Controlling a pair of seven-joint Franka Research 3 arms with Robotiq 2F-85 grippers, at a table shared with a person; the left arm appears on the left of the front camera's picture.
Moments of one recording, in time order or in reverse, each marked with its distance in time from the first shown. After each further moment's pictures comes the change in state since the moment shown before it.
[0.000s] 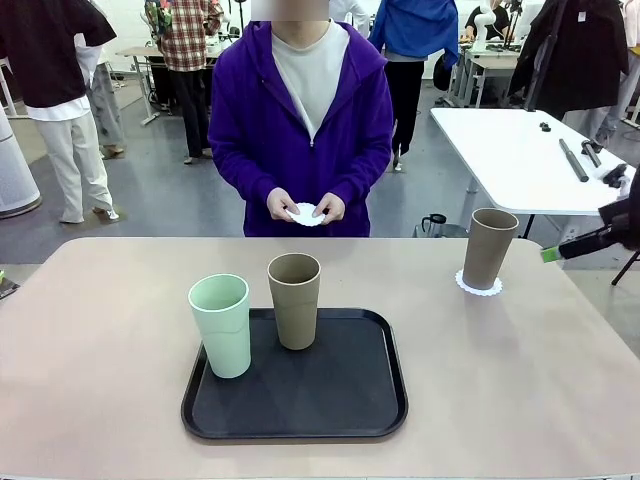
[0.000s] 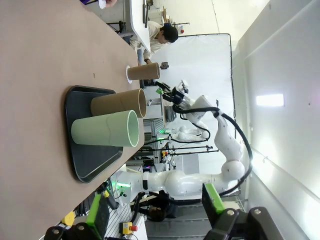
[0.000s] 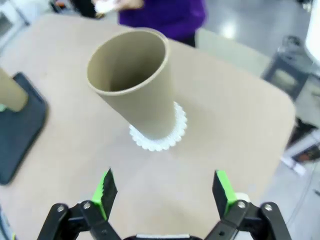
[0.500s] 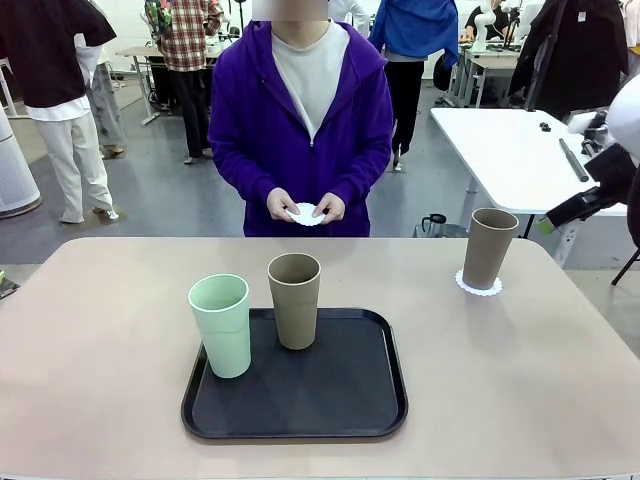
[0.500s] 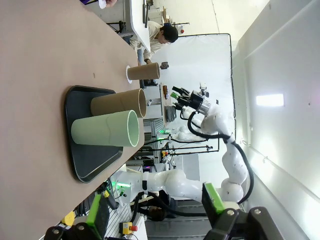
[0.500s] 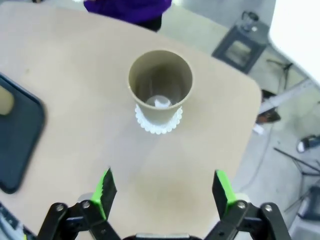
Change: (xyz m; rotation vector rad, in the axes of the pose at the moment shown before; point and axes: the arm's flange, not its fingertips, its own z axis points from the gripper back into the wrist) left arm 0.000 0.000 0.000 0.000 0.000 0.000; right arm 0.075 0.117 0.051 -0.270 0.193 0.015
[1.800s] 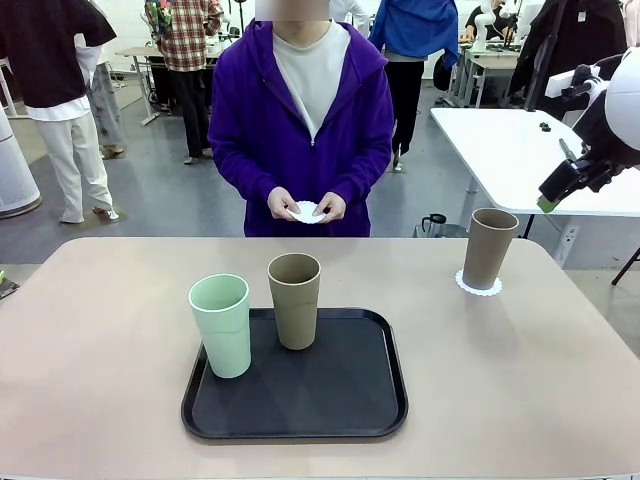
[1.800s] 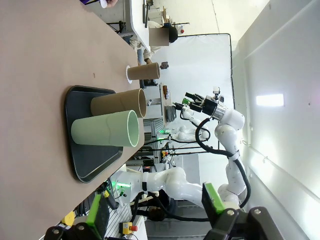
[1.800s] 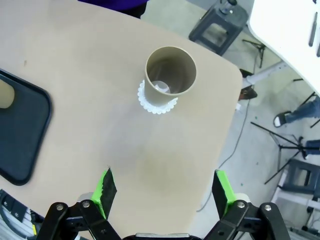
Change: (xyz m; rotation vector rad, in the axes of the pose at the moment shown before) left arm 0.000 0.000 0.000 0.000 0.000 0.000; right arm 0.028 0.051 0.061 -0.120 0.095 0.000
